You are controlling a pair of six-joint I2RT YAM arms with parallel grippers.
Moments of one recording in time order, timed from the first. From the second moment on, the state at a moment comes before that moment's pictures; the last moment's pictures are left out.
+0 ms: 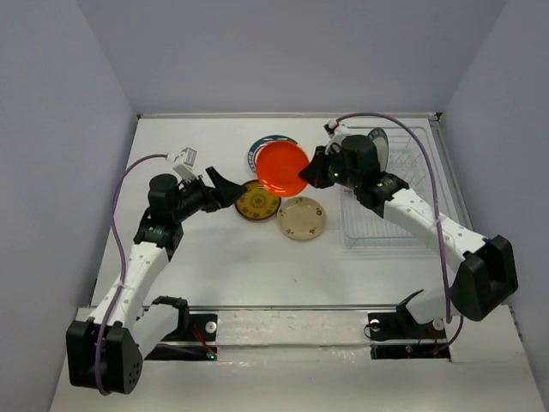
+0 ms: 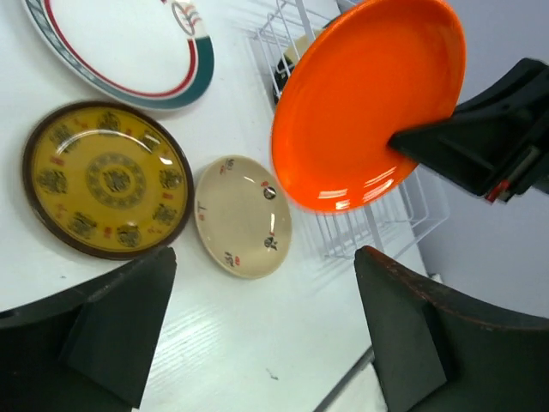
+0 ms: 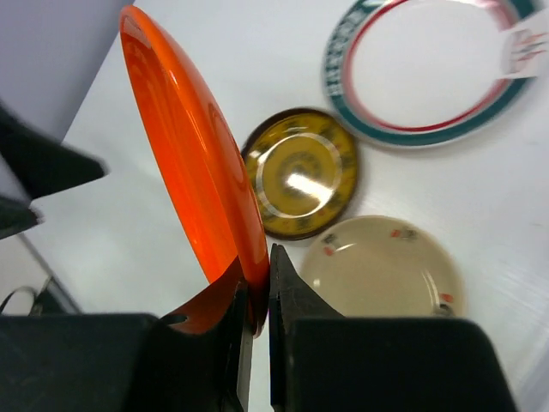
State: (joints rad) left arm -0.16 0.98 0.58 0.12 0.56 -0.70; right arm 0.61 1.45 1.15 -0.10 -0.21 0.40
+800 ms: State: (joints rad) left arm -0.18 0.62 0.70 -0.16 0.42 -0.38; right arm -0.02 1.31 1.15 -0.23 0.53 0.30
